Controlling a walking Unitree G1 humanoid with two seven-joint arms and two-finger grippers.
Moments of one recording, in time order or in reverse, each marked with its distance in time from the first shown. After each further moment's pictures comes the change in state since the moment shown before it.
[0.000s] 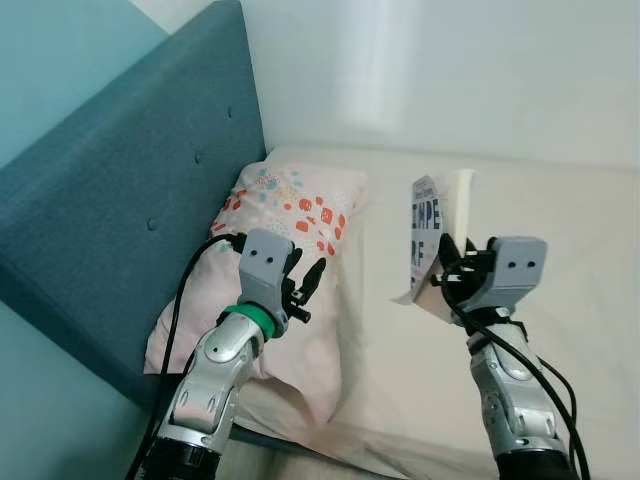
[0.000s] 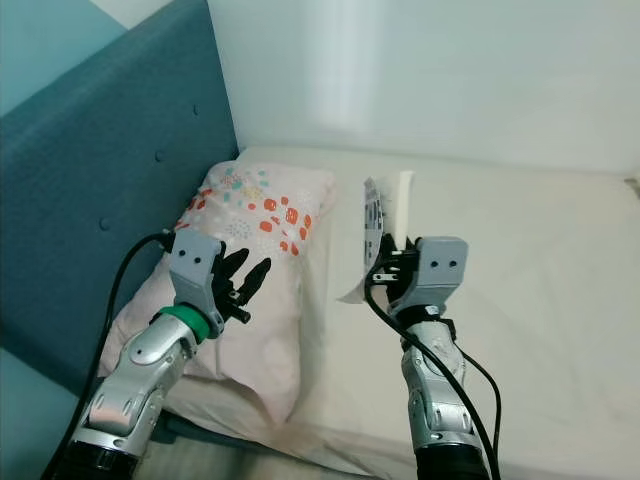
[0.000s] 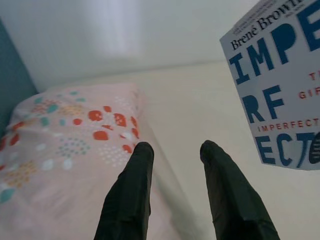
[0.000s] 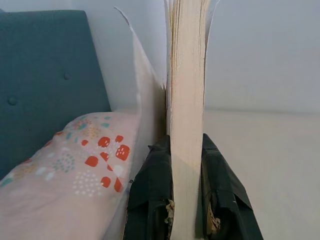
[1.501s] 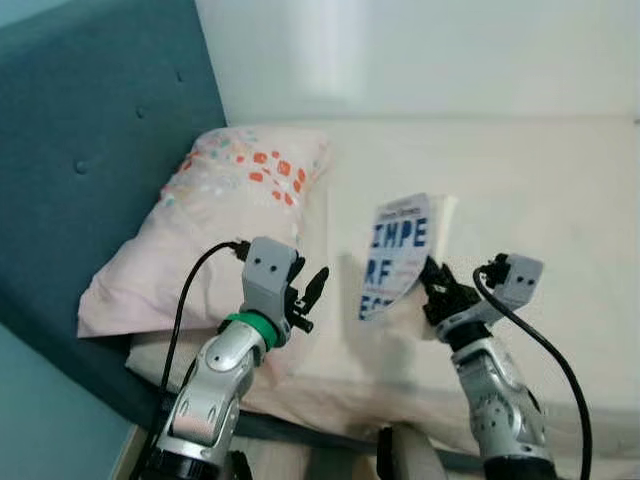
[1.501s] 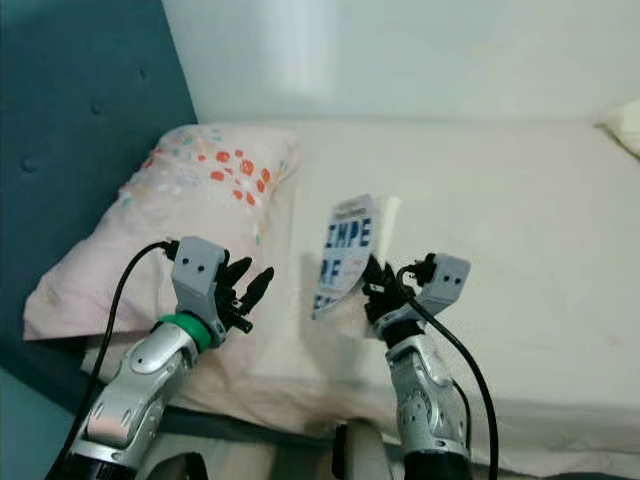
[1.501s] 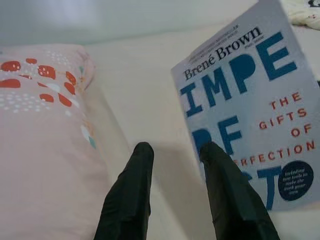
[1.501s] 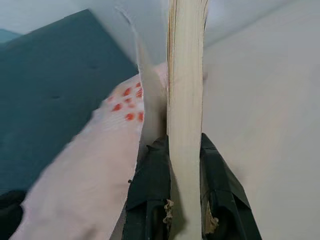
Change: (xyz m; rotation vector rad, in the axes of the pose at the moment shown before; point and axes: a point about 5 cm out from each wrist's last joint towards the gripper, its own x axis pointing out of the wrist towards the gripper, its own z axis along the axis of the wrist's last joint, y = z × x) left arm -0.008 -0.006 0.002 0.006 0.015 -0.011; right arm -0.008 0.015 -0.025 0.534 0.116 0.145
